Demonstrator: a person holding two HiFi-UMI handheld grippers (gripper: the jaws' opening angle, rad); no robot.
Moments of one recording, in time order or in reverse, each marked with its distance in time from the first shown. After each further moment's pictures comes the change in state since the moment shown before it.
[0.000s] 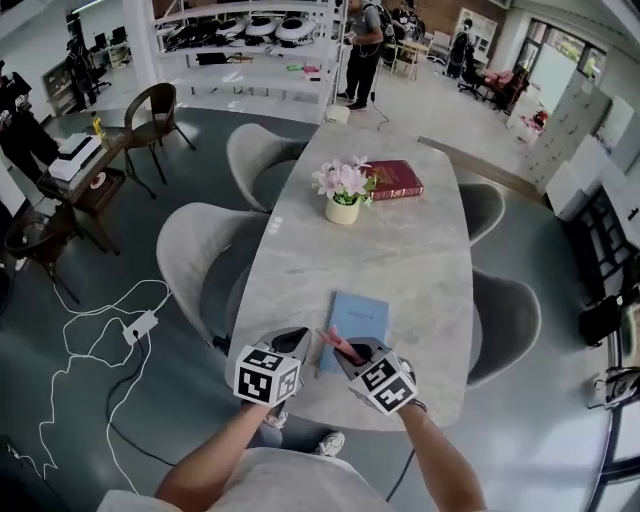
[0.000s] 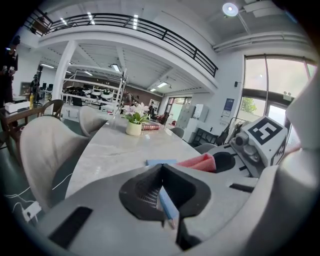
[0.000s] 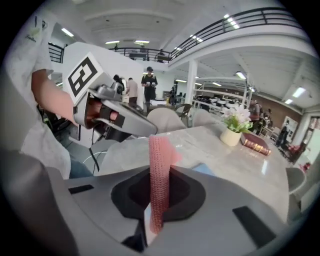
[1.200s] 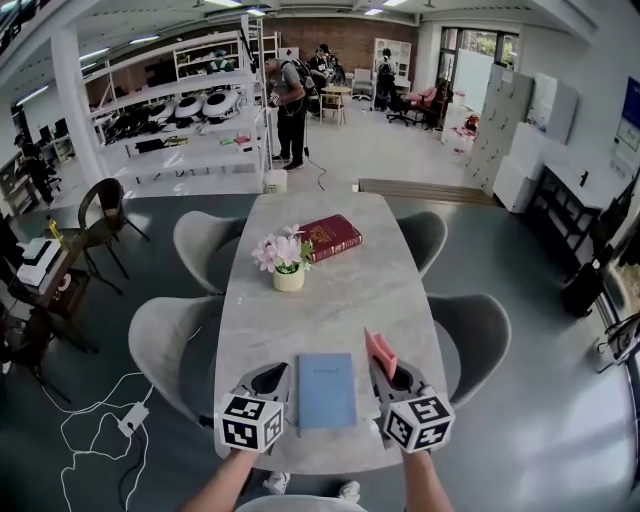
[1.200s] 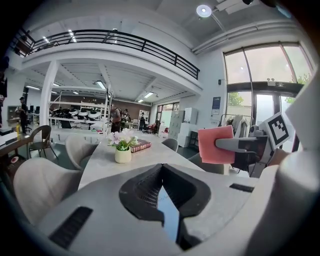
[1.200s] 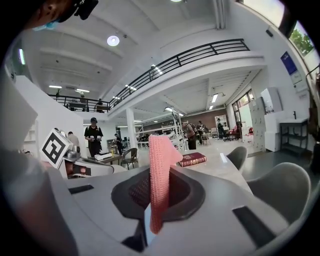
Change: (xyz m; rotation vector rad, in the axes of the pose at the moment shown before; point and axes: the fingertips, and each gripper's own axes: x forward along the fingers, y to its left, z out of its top) left arm 0.002 -0.053 0.097 0.203 -0.104 -0.046; right arm -0.188 -0.114 0.031 0.512 -0.520 -0.562
